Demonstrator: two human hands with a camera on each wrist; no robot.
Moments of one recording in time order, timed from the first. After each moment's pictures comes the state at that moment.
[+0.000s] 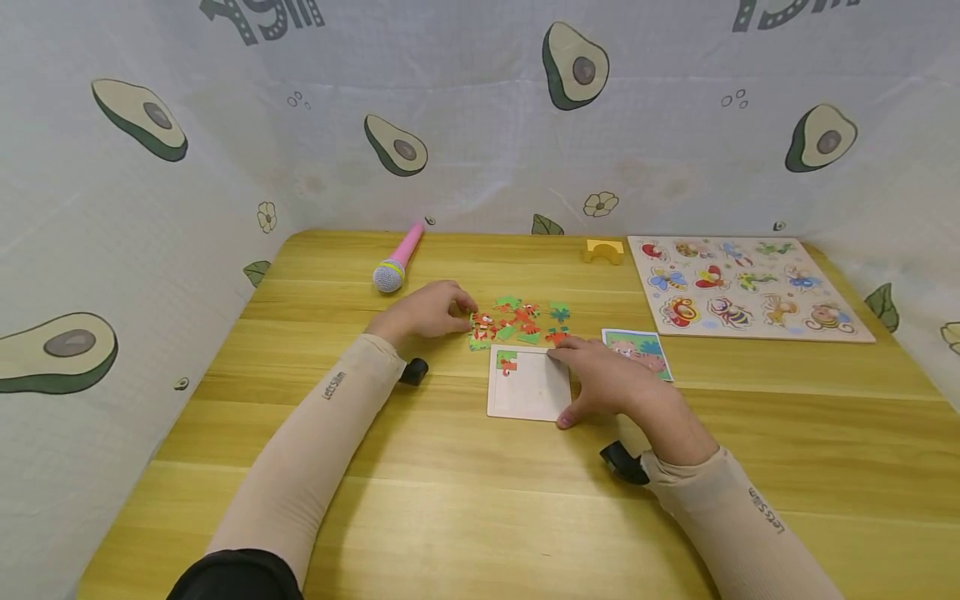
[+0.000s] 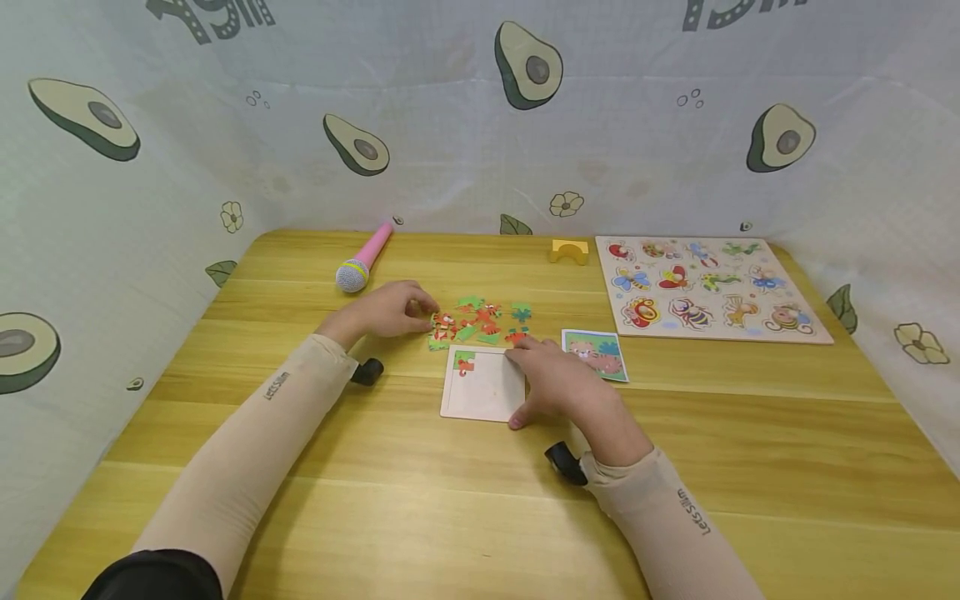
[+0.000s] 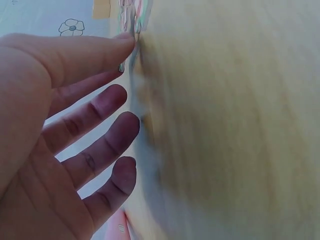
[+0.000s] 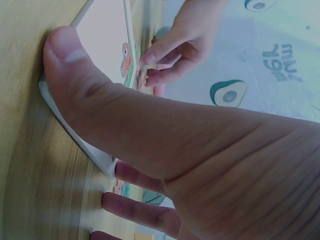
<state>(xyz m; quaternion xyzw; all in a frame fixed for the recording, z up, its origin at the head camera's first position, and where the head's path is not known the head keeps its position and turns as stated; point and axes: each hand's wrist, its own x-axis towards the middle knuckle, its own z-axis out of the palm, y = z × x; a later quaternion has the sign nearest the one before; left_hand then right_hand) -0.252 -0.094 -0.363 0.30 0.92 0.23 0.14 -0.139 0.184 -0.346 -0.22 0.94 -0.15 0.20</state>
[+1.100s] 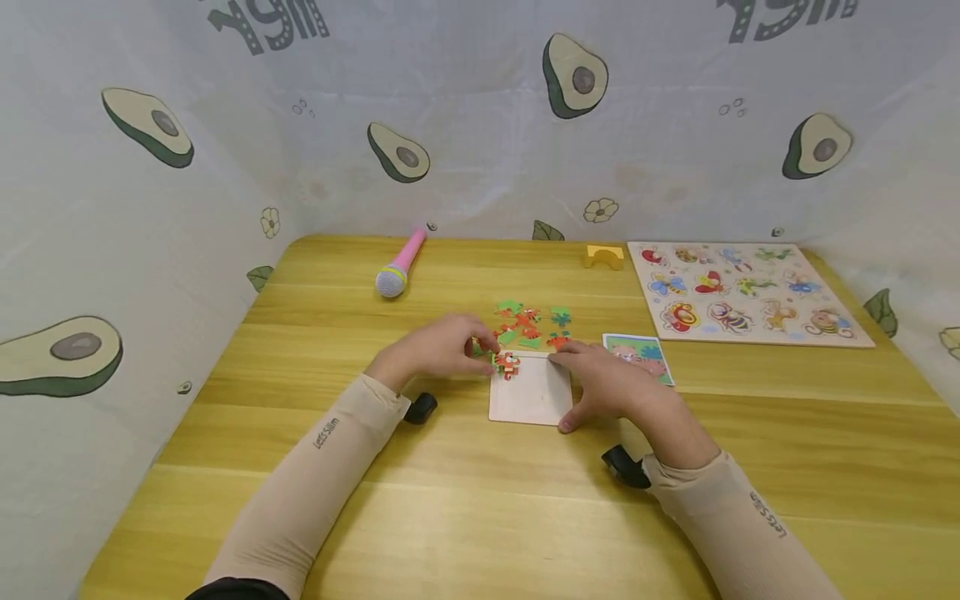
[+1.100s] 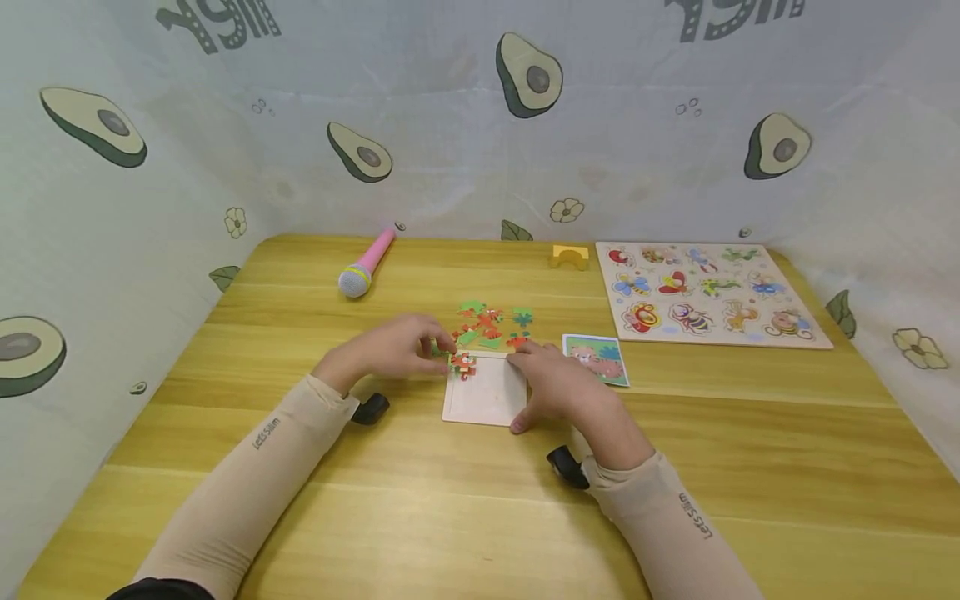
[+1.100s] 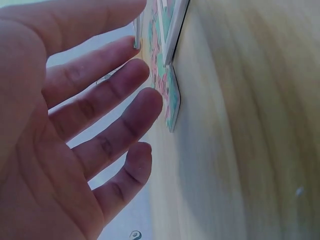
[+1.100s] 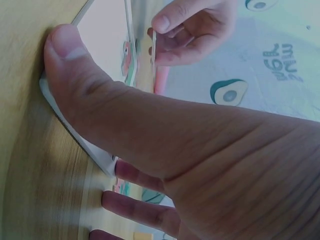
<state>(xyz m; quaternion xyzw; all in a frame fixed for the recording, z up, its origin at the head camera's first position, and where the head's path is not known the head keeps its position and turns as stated) -0.202 -0.080 -0.363 0.39 0.87 0.26 0.14 -0.139 0.185 -0.348 -0.22 0.94 -0.15 0.20</state>
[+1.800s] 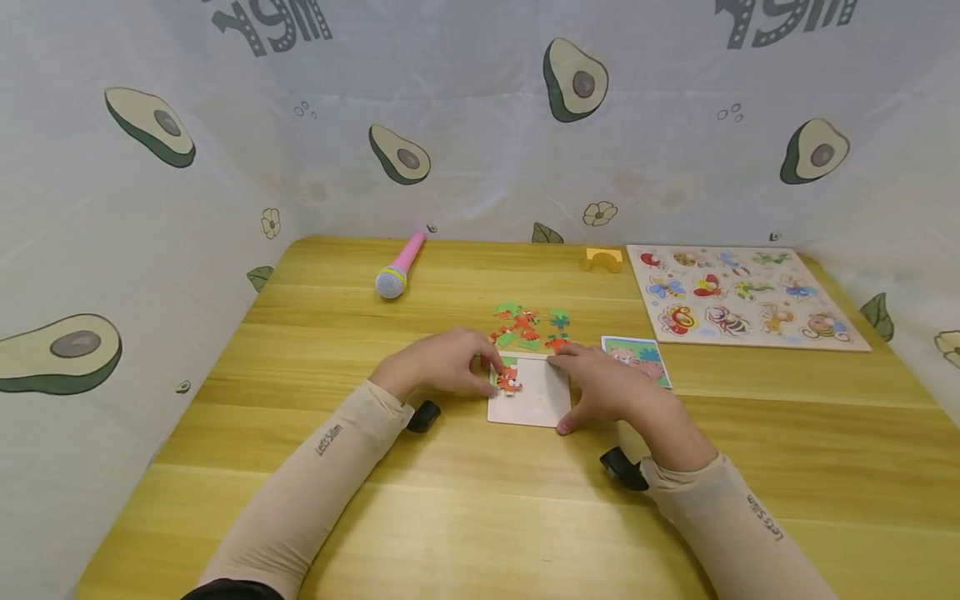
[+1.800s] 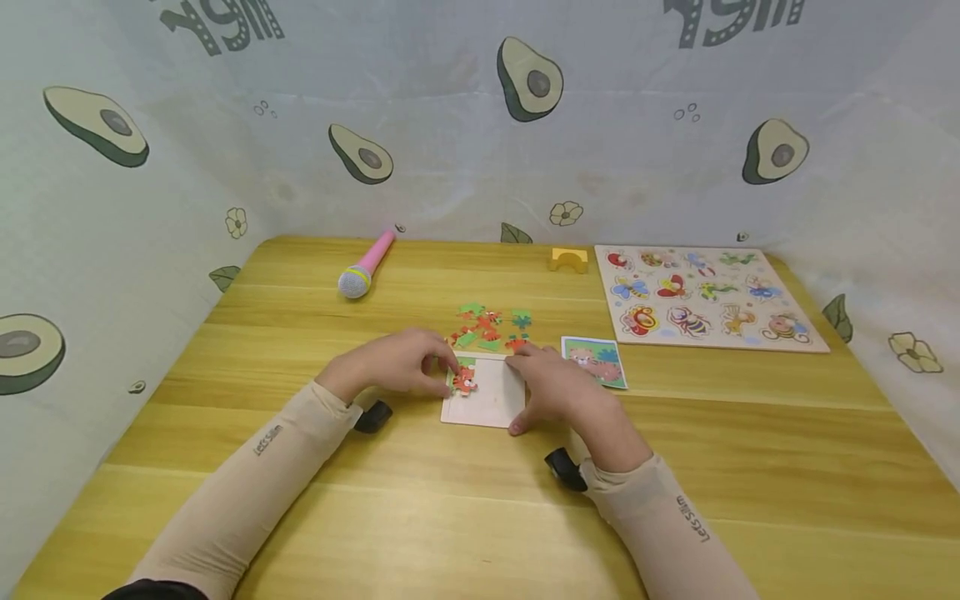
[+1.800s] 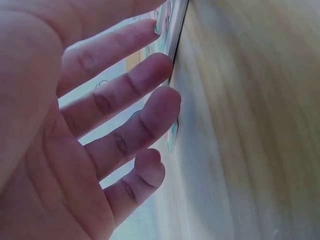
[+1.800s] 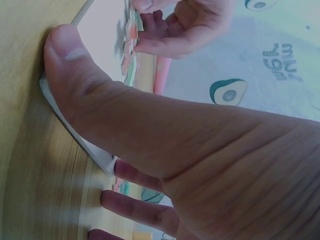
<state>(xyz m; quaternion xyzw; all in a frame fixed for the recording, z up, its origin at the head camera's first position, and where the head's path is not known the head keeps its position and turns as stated) -0.188 -0.073 -0.363 0.40 0.87 0.22 0.16 -0.138 0.185 -0.347 -0.22 0.94 -0.14 0.20</state>
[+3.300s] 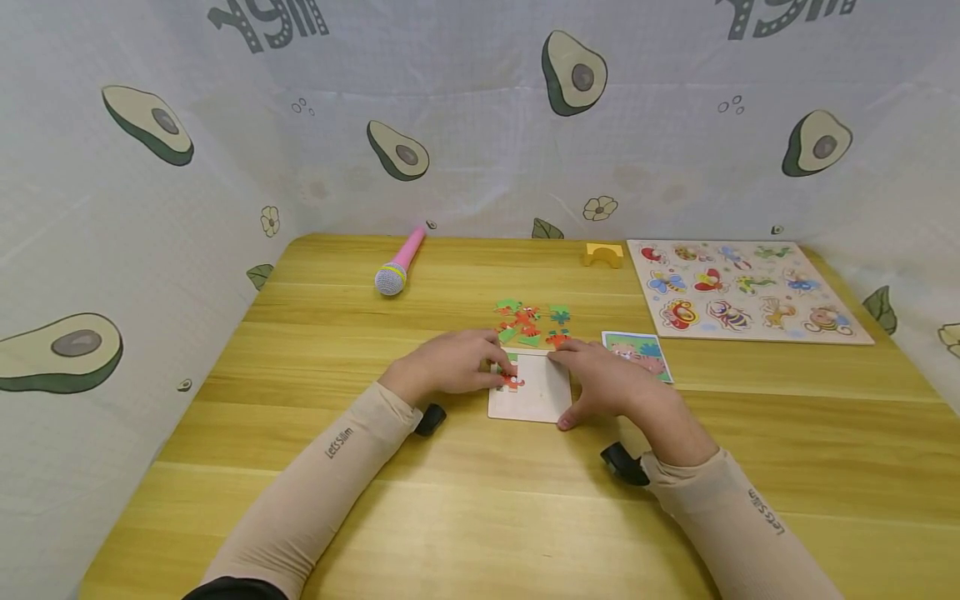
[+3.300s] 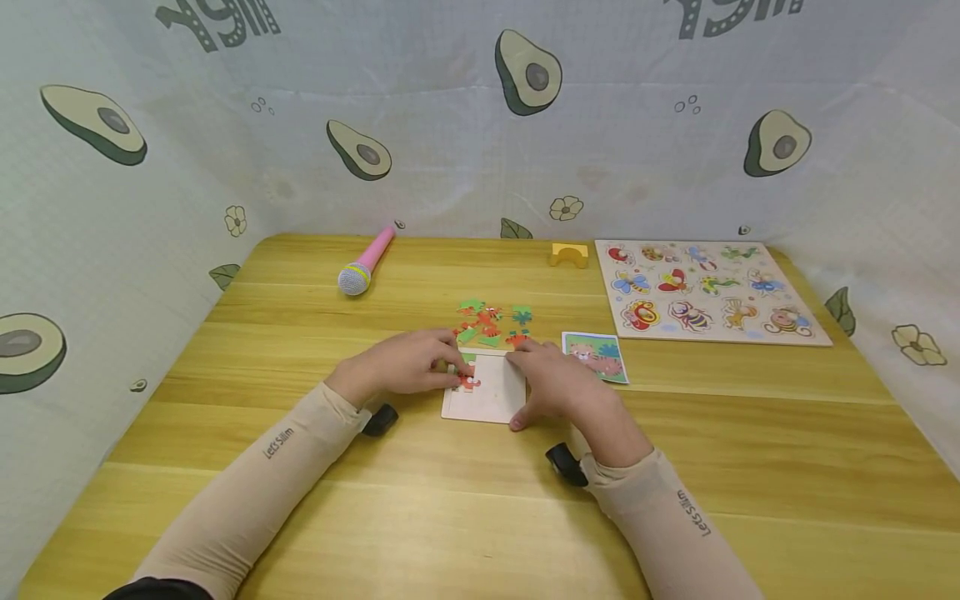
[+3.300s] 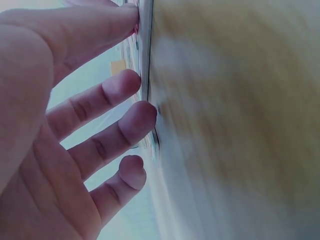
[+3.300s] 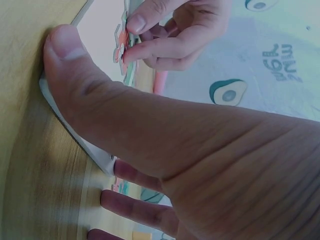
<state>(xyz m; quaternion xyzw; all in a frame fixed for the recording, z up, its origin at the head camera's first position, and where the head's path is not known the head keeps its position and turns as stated) -0.184 -0.062 -0.372 0.44 0.88 0.15 0.10 -0.139 0.185 -0.347 -0.22 0.94 -0.14 0.20</state>
